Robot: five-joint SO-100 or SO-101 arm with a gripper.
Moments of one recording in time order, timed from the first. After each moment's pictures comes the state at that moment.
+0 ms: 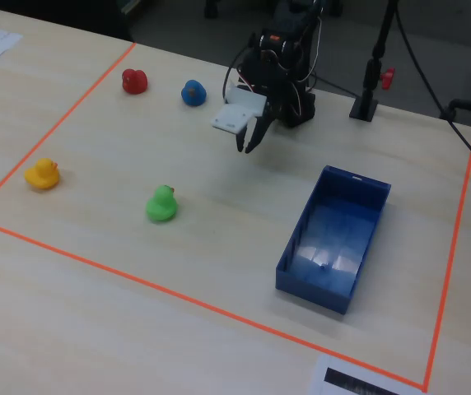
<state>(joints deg) 6.6 162.9 160.4 51.2 -79.1</state>
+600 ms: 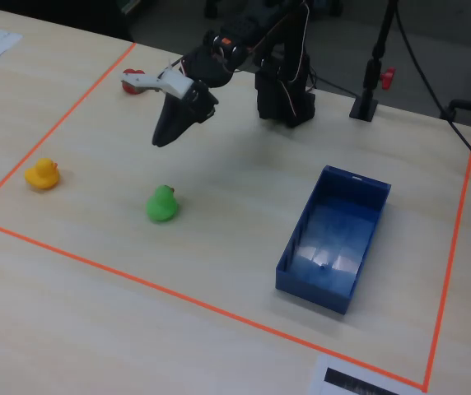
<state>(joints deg) 24.7 117.8 130.1 10.3 -70.8</state>
